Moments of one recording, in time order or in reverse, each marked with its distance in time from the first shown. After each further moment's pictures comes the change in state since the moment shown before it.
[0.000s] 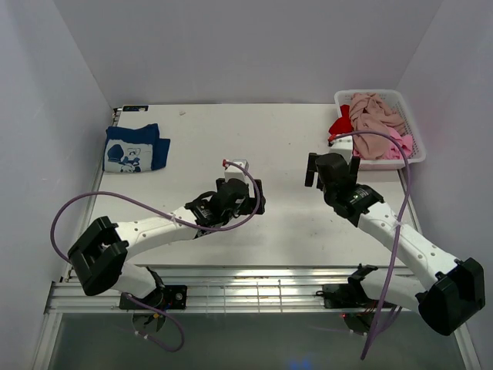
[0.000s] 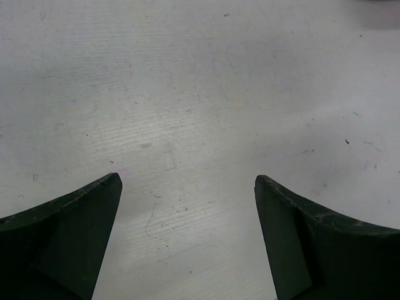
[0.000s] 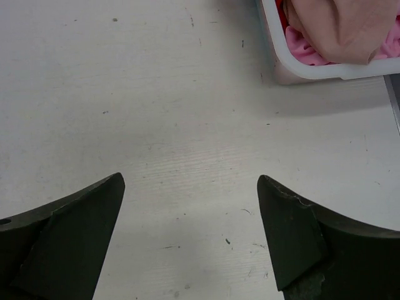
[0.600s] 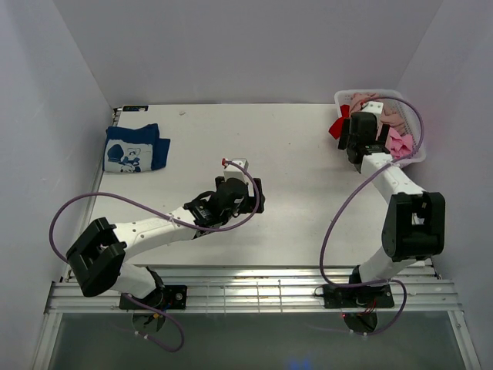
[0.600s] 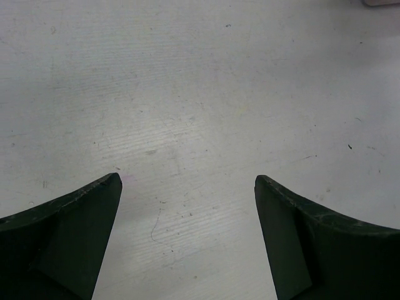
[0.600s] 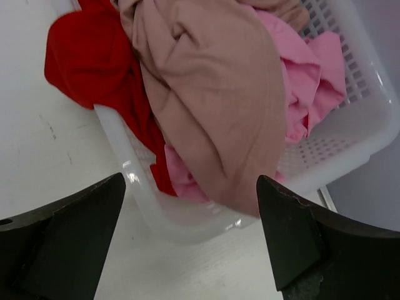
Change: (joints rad) left arm 0.000 -0.025 -0.006 0.025 -0.015 0.028; right arm -0.486 0.488 0.241 0.279 -0.121 -0.242
